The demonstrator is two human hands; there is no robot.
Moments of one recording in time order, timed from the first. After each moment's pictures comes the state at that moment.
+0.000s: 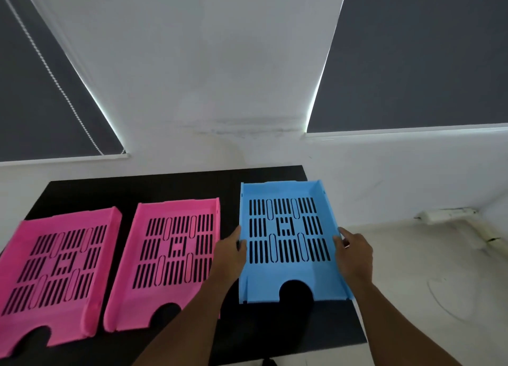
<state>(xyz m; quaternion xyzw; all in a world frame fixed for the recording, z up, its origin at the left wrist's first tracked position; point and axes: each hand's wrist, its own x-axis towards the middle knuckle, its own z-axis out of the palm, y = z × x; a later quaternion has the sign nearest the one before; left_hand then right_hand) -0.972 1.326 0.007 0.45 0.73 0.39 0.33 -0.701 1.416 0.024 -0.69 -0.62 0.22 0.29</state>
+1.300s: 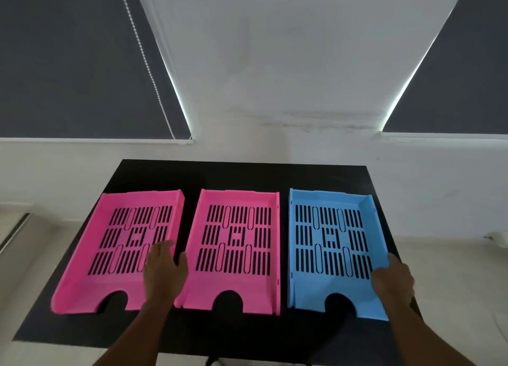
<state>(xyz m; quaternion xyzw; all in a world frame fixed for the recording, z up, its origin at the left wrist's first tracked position) -1.190 1.169 -0.009 0.30 0.92 0.24 0.08 -0.775 1.391 -0.017 -0.78 -0.55 0.26 0.15</state>
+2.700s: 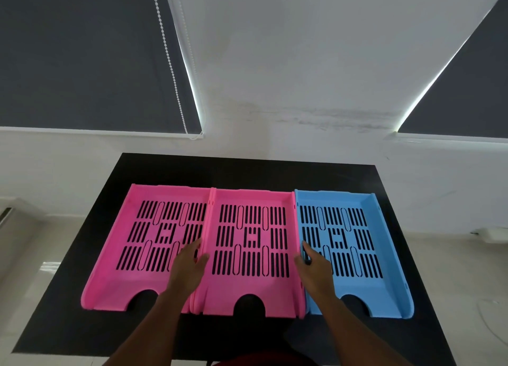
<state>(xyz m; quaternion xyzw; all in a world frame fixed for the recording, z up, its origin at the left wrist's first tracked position) -1.222 1.182 -0.021 0.33 0.85 0.28 0.31 -0.953 1.317 -0.037 -0.60 -0.65 0.43 0.18</state>
